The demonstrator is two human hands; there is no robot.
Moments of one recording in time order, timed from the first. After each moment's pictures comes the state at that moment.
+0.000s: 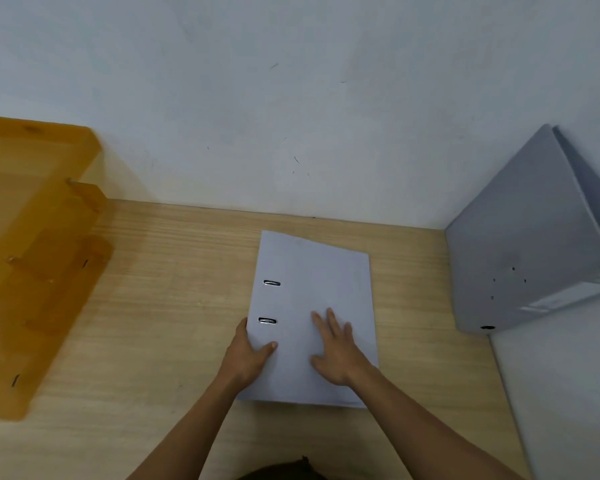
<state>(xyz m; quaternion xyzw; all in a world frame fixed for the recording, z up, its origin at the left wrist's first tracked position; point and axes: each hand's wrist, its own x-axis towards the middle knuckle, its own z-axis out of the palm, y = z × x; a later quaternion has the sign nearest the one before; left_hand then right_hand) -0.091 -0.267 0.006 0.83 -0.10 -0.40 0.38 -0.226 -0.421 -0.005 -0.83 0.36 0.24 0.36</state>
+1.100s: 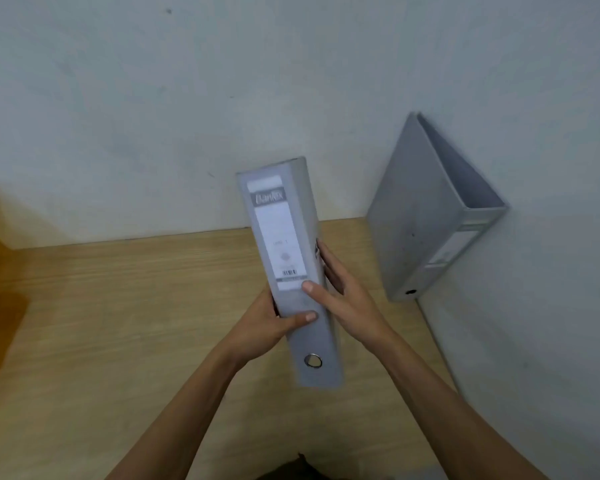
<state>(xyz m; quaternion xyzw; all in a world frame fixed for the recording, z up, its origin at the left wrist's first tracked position) -0.161 -0.361 0.121 0.59 -0.36 -0.52 0.51 -0.308 -0.467 0.140 -0.70 0.33 -0.21 0.59</state>
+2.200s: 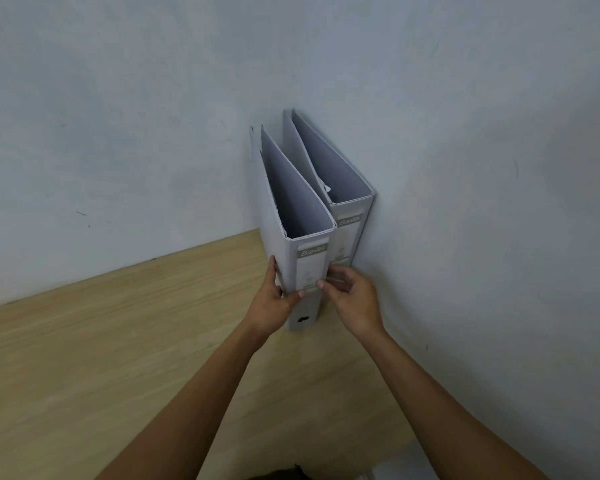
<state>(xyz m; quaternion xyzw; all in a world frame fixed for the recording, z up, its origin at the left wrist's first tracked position) -0.285 -0.520 0.085 0.64 -0.41 -0.49 0.43 -0.449 -0.571 0.081 -0.58 0.52 -0.37 0.51</state>
